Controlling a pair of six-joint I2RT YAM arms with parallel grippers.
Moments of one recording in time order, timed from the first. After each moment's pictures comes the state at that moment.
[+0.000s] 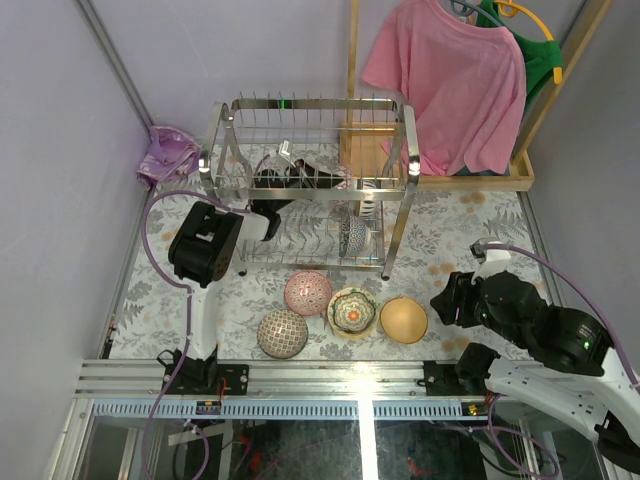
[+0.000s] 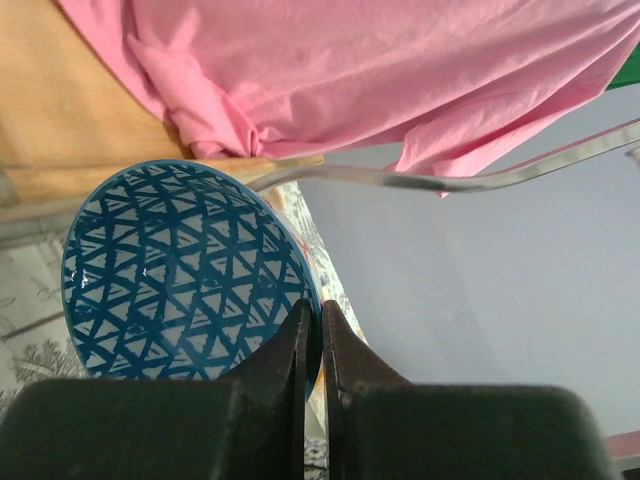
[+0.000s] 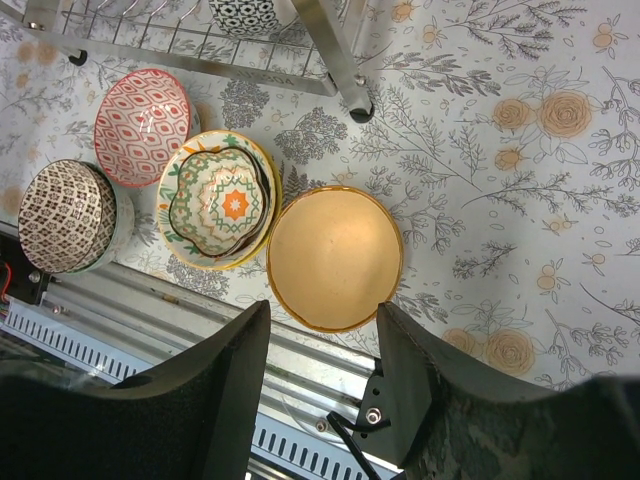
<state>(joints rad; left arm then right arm) -0.33 2.13 1.14 1.09 0.57 -1.16 0.93 0.49 0.97 -1.17 0.32 0.64</state>
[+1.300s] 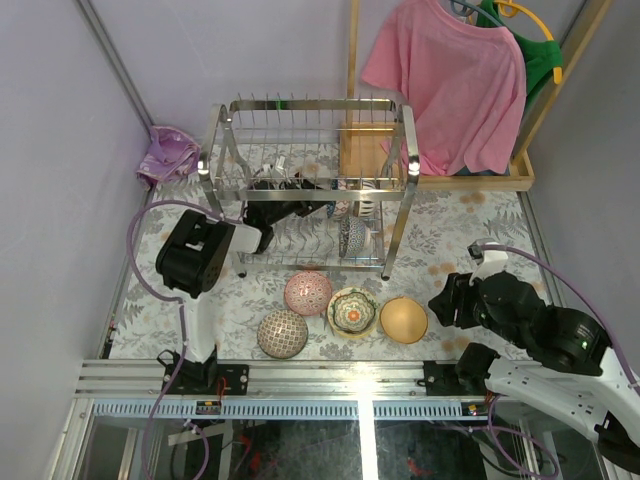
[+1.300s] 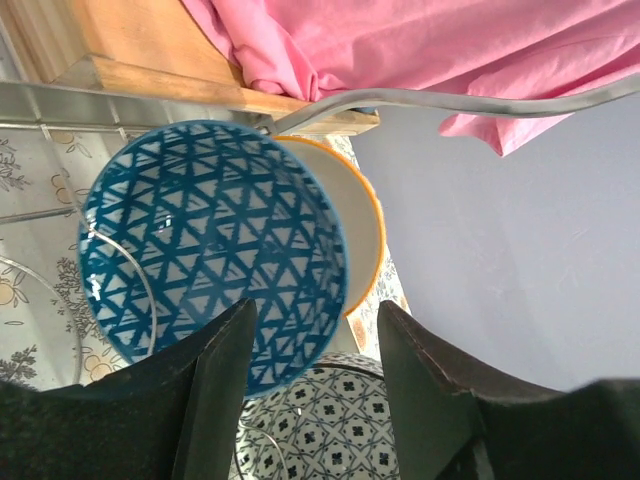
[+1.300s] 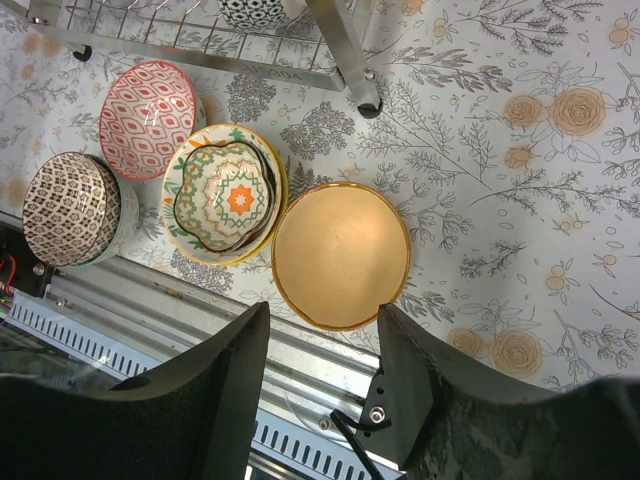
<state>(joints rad) -0.33 2.02 0.97 1.00 0.55 -1.05 0.93 0.49 0.96 -1.16 0.30 0.64</state>
